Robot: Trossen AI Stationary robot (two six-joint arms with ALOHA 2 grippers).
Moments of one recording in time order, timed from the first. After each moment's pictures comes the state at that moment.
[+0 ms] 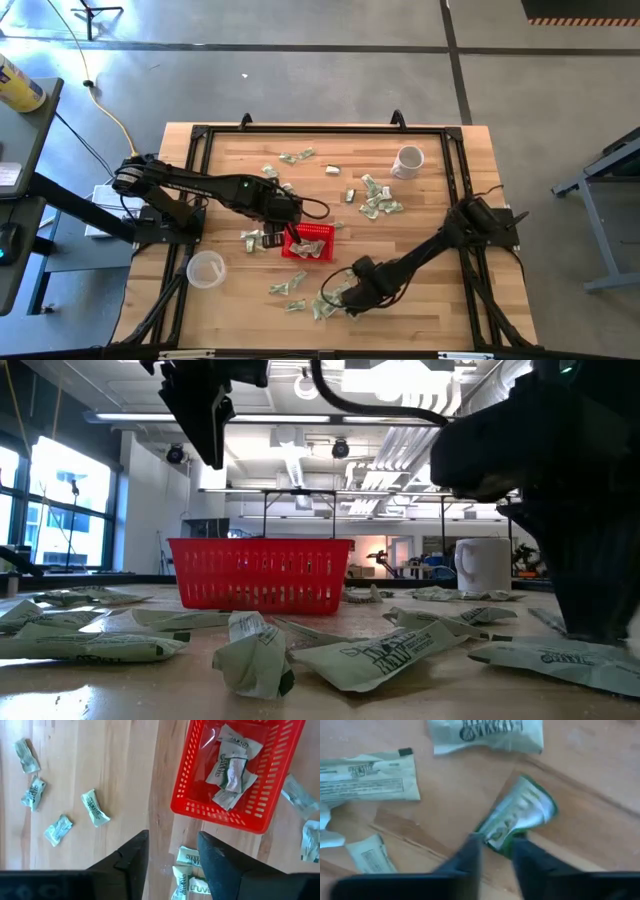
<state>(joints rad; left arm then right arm) -0.15 1.56 1.38 -1.14 -0.25 -0.23 0.54 2.09 1.40 -0.92 0.07 1.62</state>
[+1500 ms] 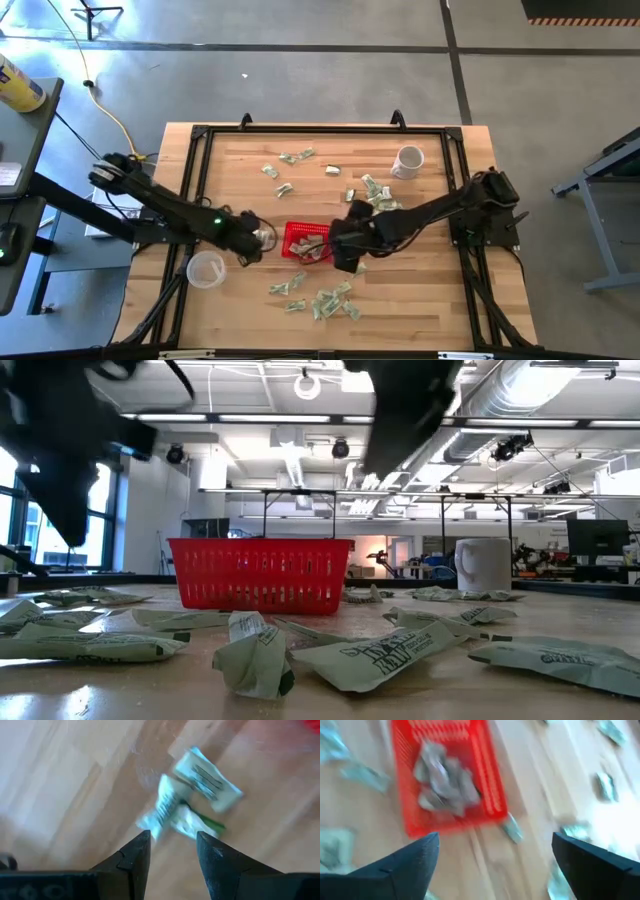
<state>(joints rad) -0.40 1.36 0.81 -0.98 -0.26 -0.99 0.31 1.81 1.47 -0.86 0.43 0.52</state>
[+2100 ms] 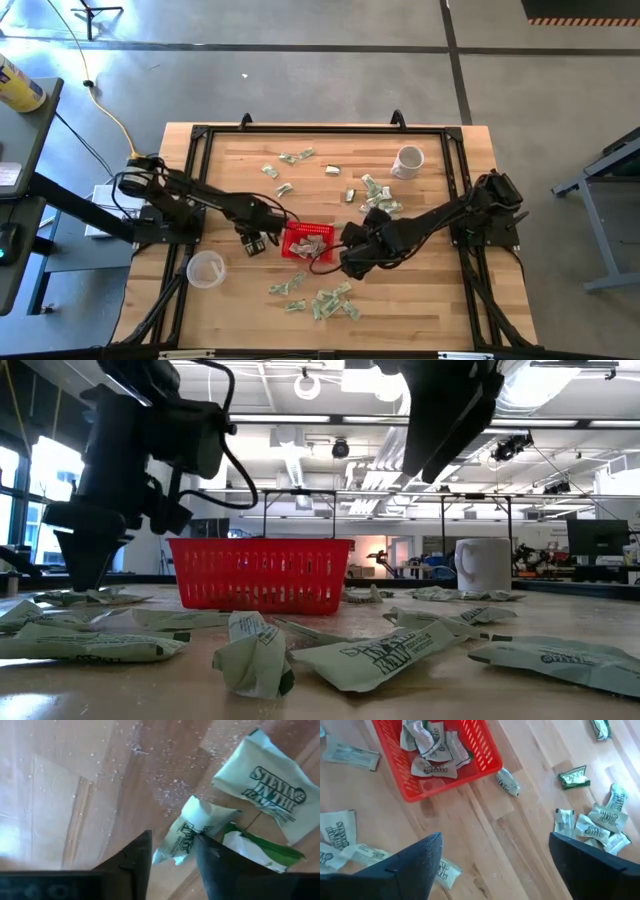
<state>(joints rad) -0.12 1.62 0.82 -0.92 -0.08 -0.57 0.38 1.80 1.46 -1.02 0.44 0.81</state>
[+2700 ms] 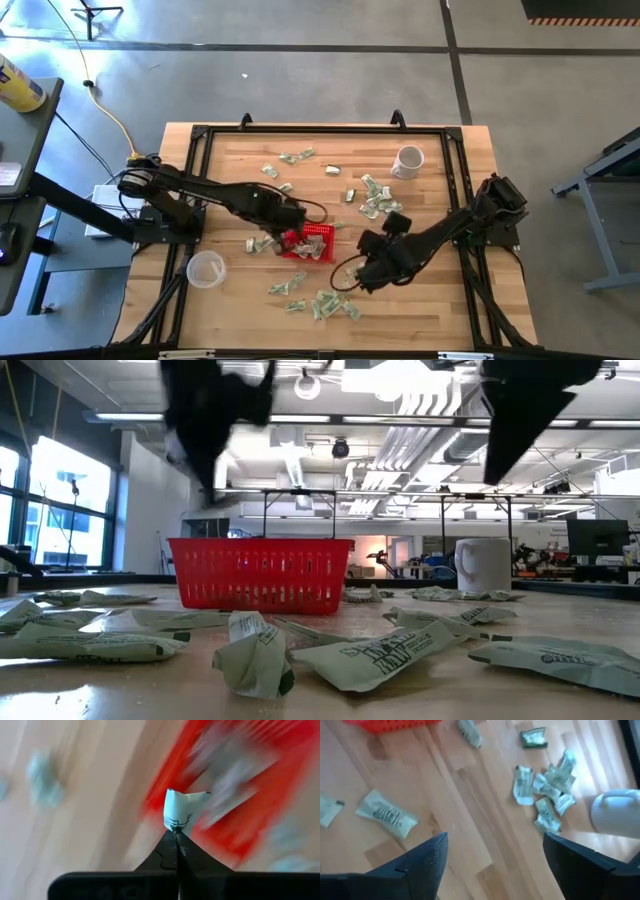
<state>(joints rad) -0.16 1.61 1.25 -0.96 -0.15 -0.54 0.50 1.80 1.45 -1.31 0.50 0.95</state>
